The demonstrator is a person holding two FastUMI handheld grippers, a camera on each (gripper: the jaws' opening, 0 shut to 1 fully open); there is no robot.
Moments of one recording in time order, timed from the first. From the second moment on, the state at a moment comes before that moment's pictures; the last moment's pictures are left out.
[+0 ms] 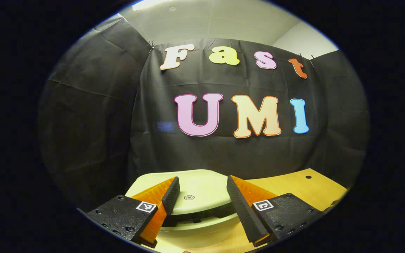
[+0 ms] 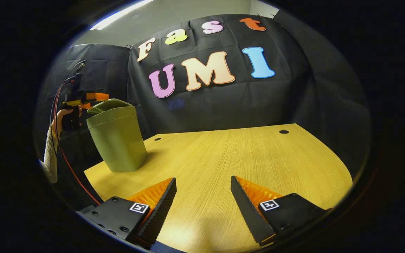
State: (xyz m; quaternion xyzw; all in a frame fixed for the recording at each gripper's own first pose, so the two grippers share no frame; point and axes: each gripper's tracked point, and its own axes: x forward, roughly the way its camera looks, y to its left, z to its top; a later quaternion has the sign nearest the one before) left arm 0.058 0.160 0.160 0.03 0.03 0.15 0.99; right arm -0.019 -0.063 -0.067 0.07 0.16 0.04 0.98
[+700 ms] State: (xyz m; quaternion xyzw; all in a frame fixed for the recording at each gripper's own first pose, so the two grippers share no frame) left arm 0.058 0.157 0.131 0.04 0.03 0.16 0.99; right arm -0.016 -0.055 -0.079 0.05 0.17 0.05 0.98
